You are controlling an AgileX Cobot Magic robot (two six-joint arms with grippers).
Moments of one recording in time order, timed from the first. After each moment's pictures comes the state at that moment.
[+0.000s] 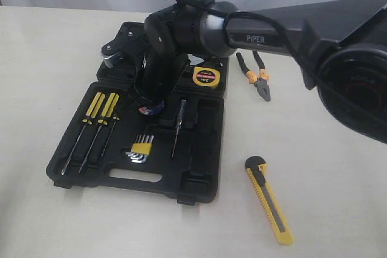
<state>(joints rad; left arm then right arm) -0.10 0.00 0.01 0.02 0.27 -0.18 0.64 2.28 -1.73 0.03 0.71 -0.15</state>
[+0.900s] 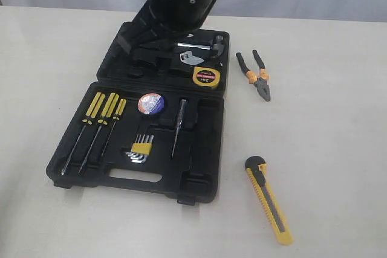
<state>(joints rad) -0.10 0.00 0.01 0.02 0.27 -0.18 0.63 1.83 -1.67 -0.02 1.00 -0.09</state>
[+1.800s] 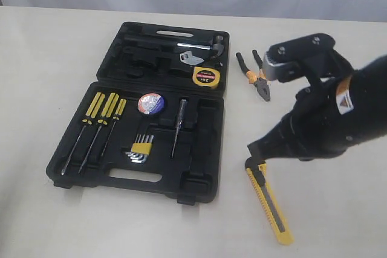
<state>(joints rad) -0.10 0.00 0.01 0.02 0.27 -0.18 0.52 1.23 -0.74 -0.02 0.73 0.22</state>
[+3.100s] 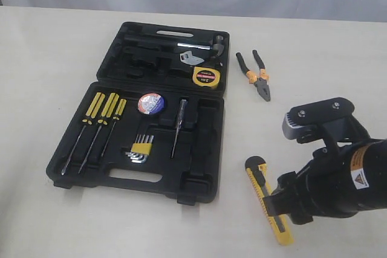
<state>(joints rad) -0.10 0.00 0.01 0.02 0.27 -0.18 0.57 1.17 -0.49 -0.07 0.59 0.41</state>
